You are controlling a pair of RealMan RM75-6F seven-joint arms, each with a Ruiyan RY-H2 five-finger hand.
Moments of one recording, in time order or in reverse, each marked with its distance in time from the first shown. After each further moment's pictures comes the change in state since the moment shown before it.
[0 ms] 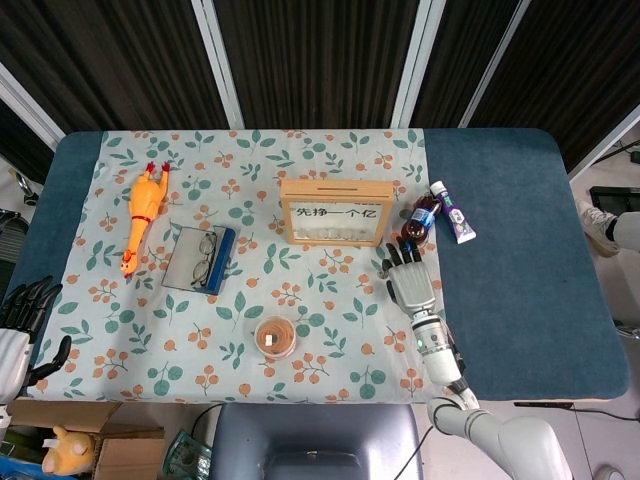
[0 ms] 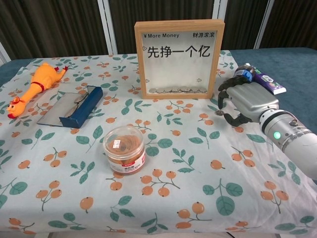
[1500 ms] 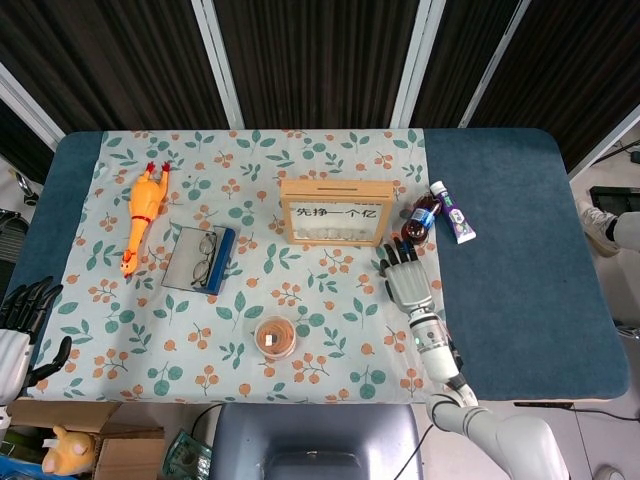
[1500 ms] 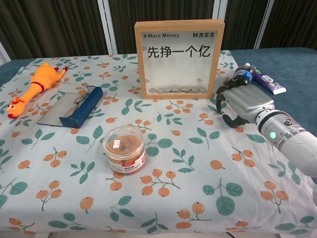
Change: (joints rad) left arm 0.002 0.001 0.000 -0.001 0.006 0.004 0.004; right arm 0.017 -0.004 0.019 0.018 -0.014 -0.062 -0.049
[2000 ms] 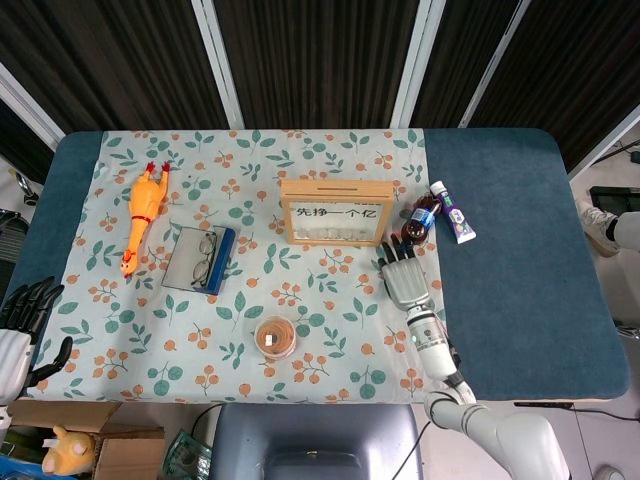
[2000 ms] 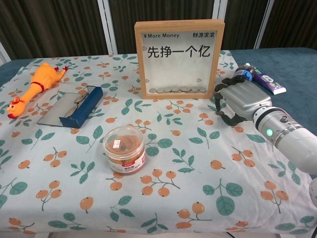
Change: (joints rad) left arm -0.002 0.001 0.002 -0.001 0.002 -0.004 -0.001; right arm 0.014 0.010 0.014 -0.024 0.009 -0.002 -0.072
